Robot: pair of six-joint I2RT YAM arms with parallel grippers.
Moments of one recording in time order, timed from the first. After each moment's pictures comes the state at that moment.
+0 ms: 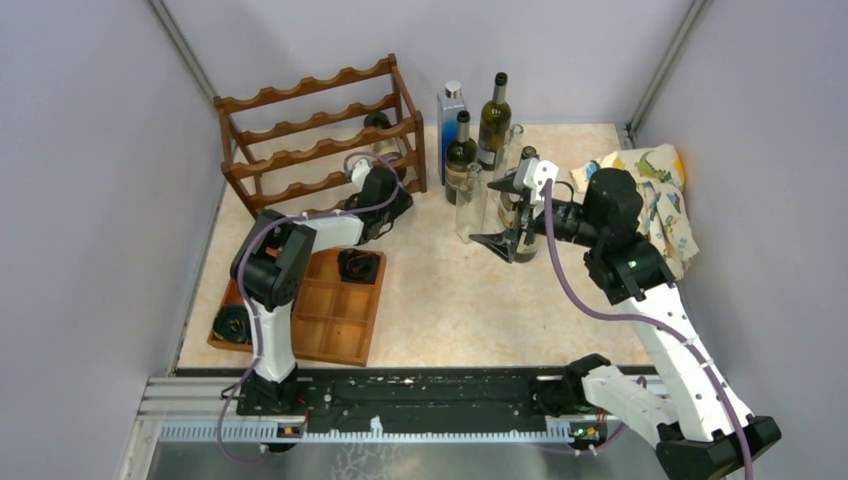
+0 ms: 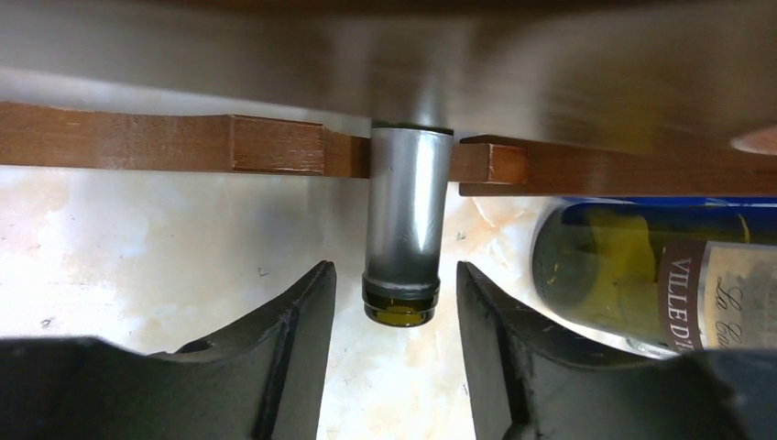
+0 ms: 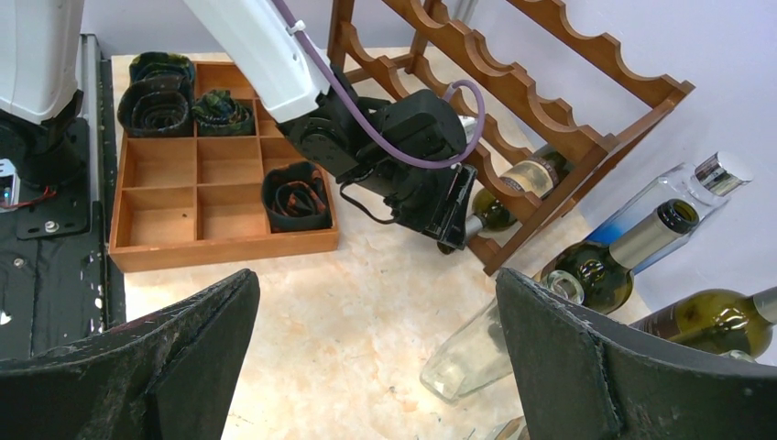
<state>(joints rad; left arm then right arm) -0.50 2.00 1.17 0.25 -0.30 -0.94 0.37 0.90 1.10 -0.32 -0.79 -0.35</state>
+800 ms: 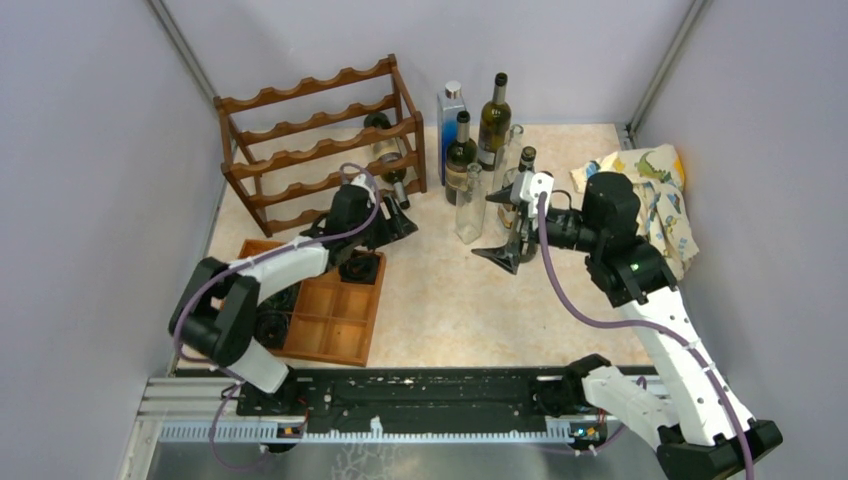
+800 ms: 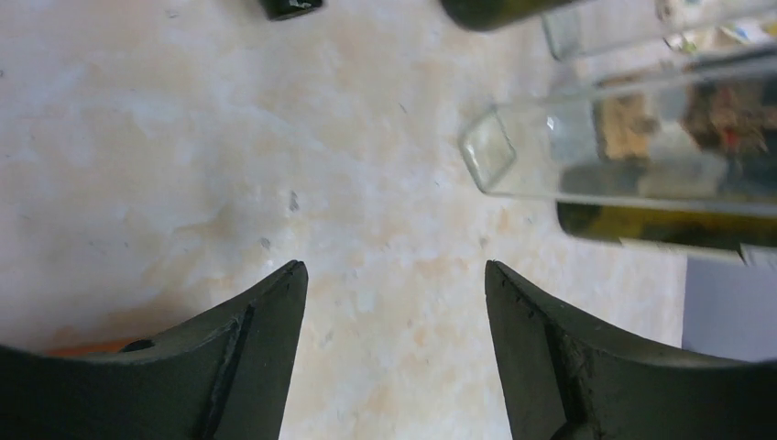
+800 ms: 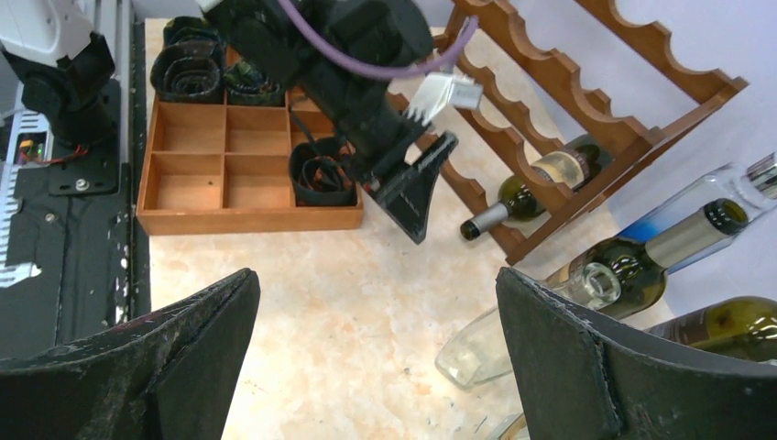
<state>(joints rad) -0.51 1.62 0.87 0.16 0.06 -0.78 0.37 0.89 1.10 -0.41 -0.84 -0.43</state>
